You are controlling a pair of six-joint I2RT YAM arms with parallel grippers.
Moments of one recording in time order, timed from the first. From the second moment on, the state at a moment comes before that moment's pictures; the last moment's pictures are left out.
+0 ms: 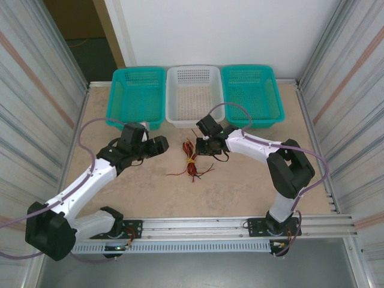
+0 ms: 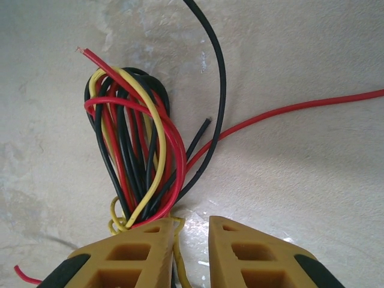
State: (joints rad) left arm -0.48 1.11 0.82 -0.49 0.09 -0.69; right arm 0.71 1.75 1.19 -0.53 -0.05 0.65
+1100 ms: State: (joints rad) left arm -0.35 1.13 0.82 -0.42 0.41 -0.72; right arm 0.83 1.61 1.49 -0.82 -0.32 0.15
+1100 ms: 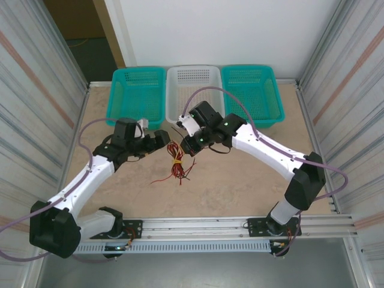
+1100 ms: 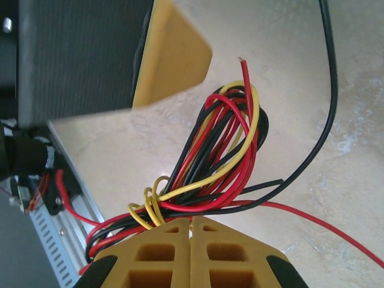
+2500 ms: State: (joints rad) left arm -0.38 1.20 0.62 -0.02 0.67 -1.01; right arm 0.94 1.62 1.54 -0.87 -0.27 0.10
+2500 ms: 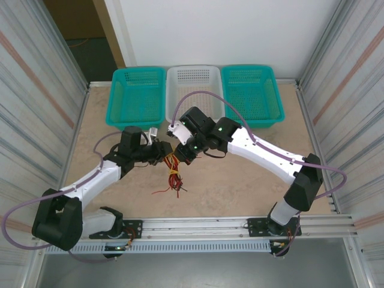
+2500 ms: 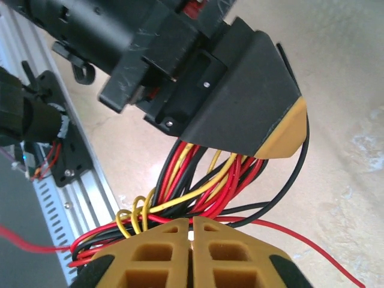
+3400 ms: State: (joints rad) left arm -0.42 0.91 0.75 -0.08 0.23 -0.76; right arm 0.82 1.49 1.49 -0.69 -0.23 0.66
